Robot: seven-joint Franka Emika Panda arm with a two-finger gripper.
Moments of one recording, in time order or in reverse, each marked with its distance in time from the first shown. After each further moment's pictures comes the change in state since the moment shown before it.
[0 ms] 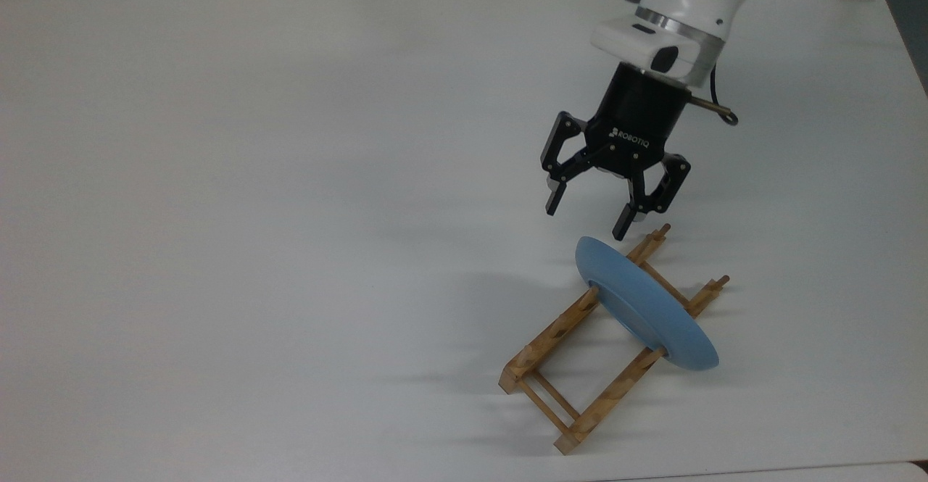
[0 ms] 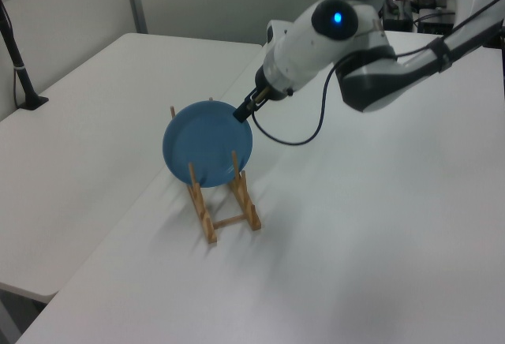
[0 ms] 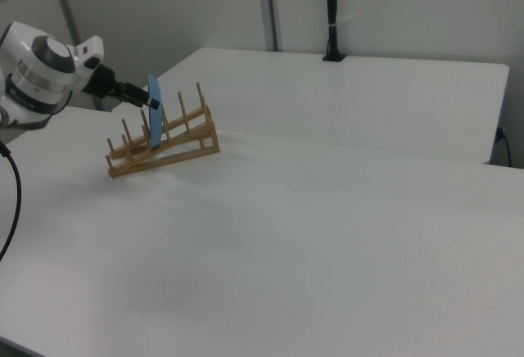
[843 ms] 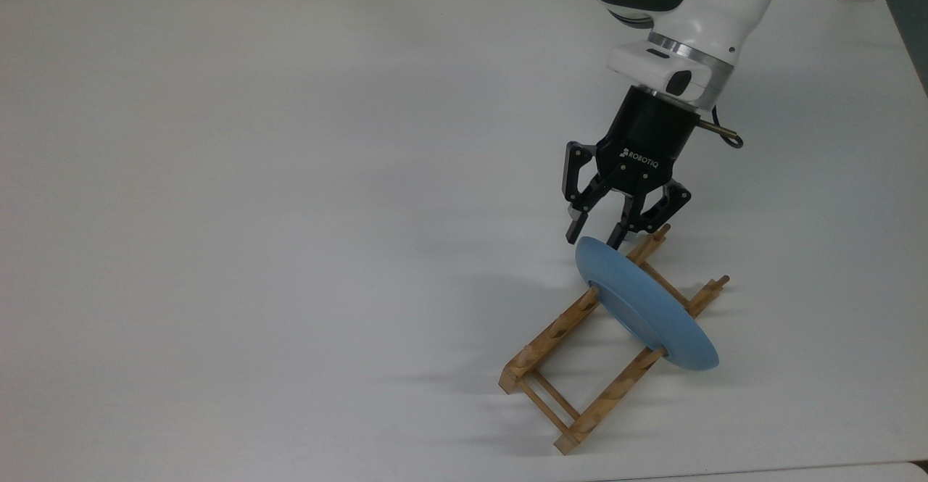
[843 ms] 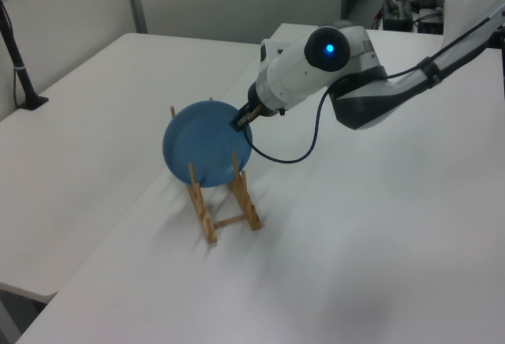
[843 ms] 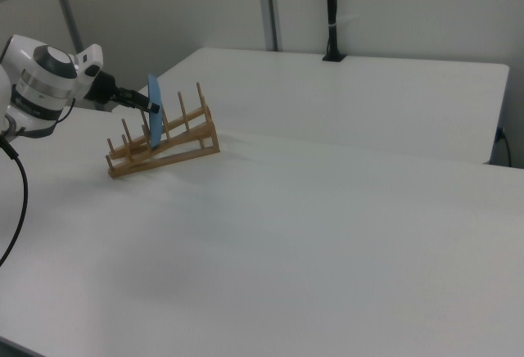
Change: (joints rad) arm 0.013 0.062 0.000 0.045 -0.074 0.000 0.056
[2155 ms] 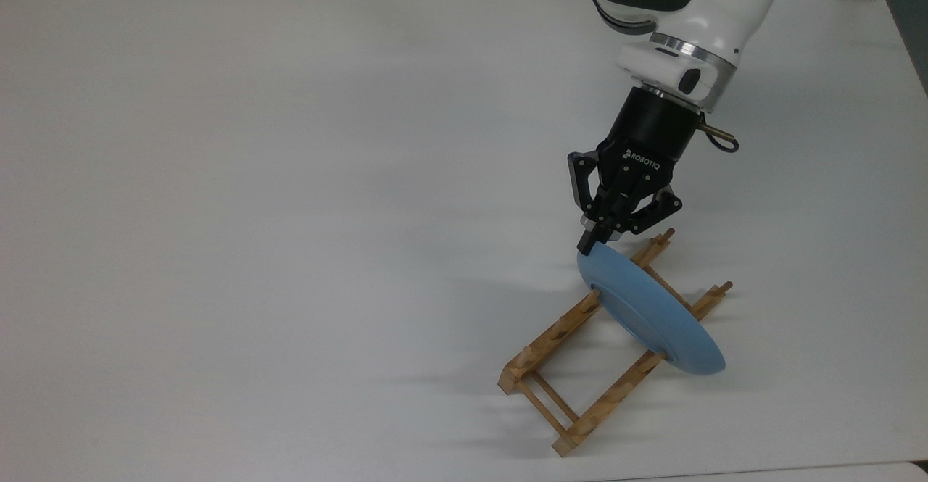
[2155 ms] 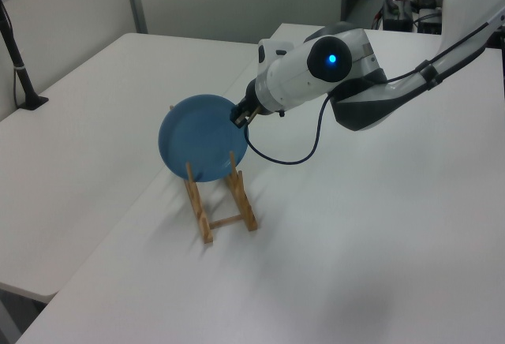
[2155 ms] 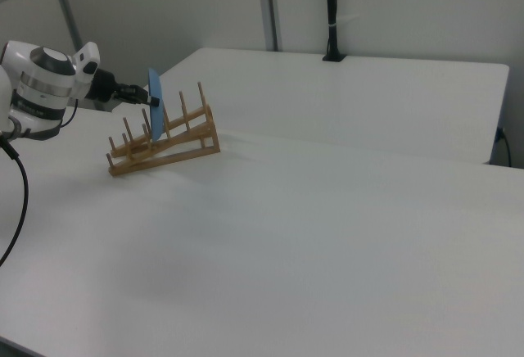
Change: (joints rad) arm 0.004 0.006 0.000 0.008 -0.125 -0.004 0.003
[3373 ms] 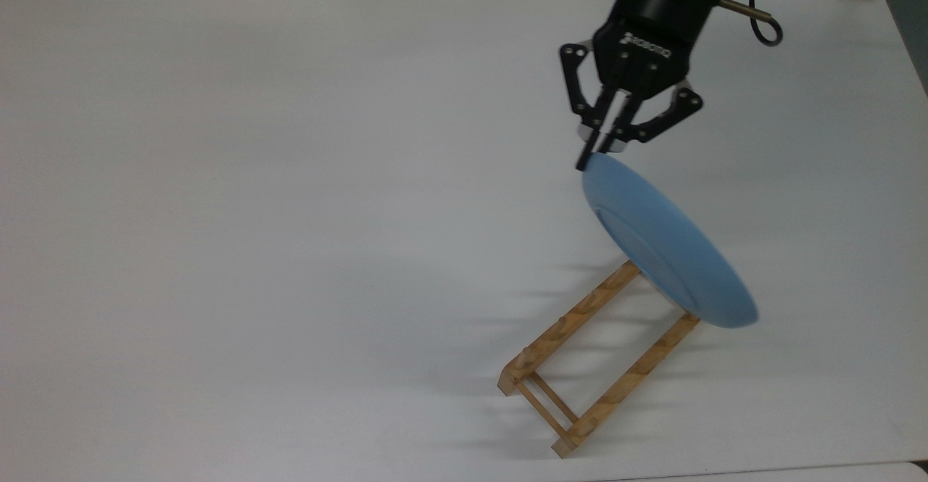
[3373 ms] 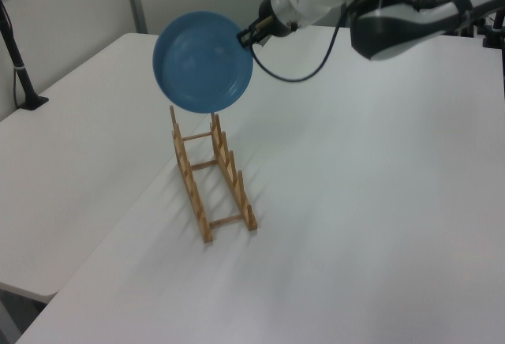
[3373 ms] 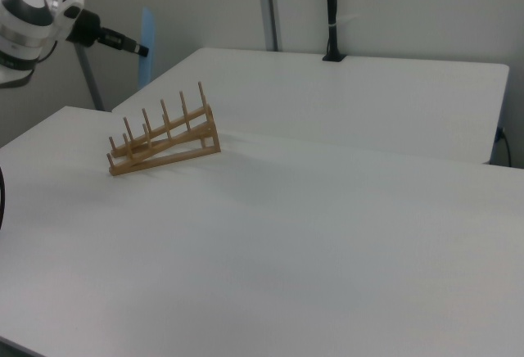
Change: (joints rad) arm -0.013 -0.196 -0.022 0.029 0.204 -0.067 -0.016
